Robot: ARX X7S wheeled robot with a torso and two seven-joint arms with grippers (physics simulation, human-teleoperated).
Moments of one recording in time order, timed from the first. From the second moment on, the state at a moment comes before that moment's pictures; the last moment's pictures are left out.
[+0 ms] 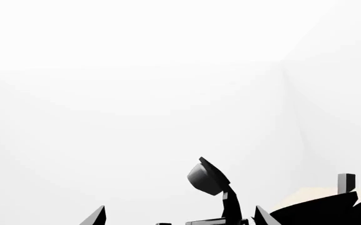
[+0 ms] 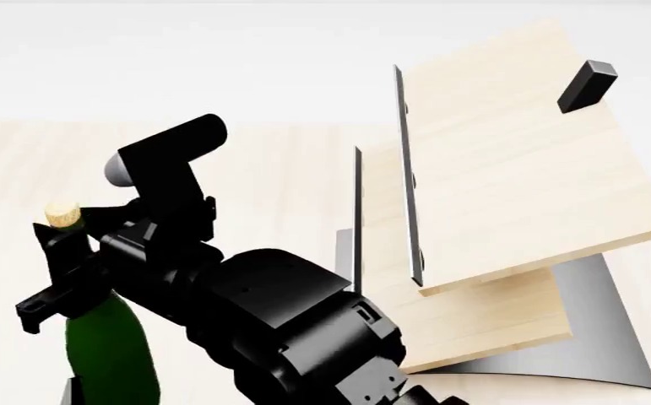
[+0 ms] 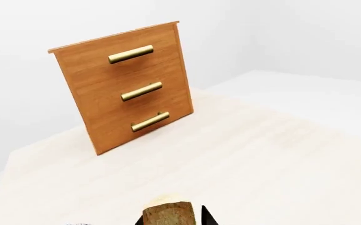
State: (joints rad) left arm 0.19 -0.40 0.40 0.56 0.09 0.37 -0.46; right arm 1.14 0.01 -0.98 0.56 1.07 0.32 -0.20
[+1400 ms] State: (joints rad) left arm 0.18 -0.42 0.41 0.57 0.09 0.35 -0.48; right arm 1.33 0.39 -0.58 0.17 1.64 0.34 0.38
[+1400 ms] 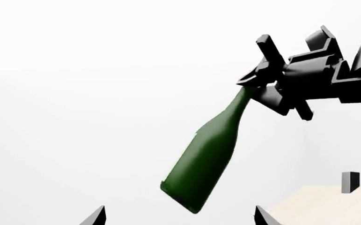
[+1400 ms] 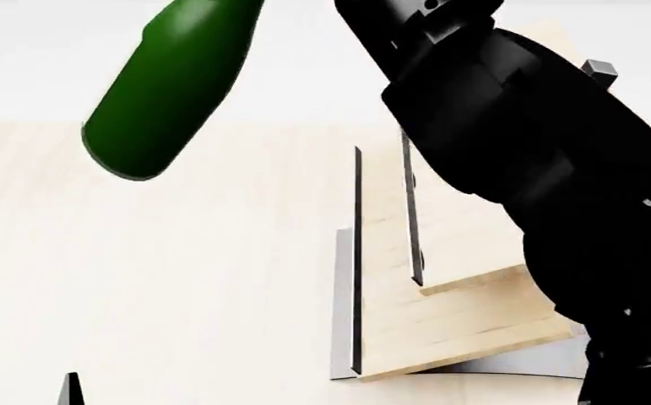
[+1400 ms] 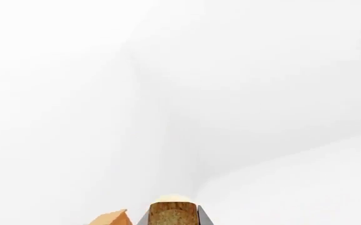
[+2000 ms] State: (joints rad) left arm 0.18 -0.42 0.42 0.55 0.09 0.35 -0.49; right arm 1.27 0.54 -0.40 0.23 1.77 0.27 0.44
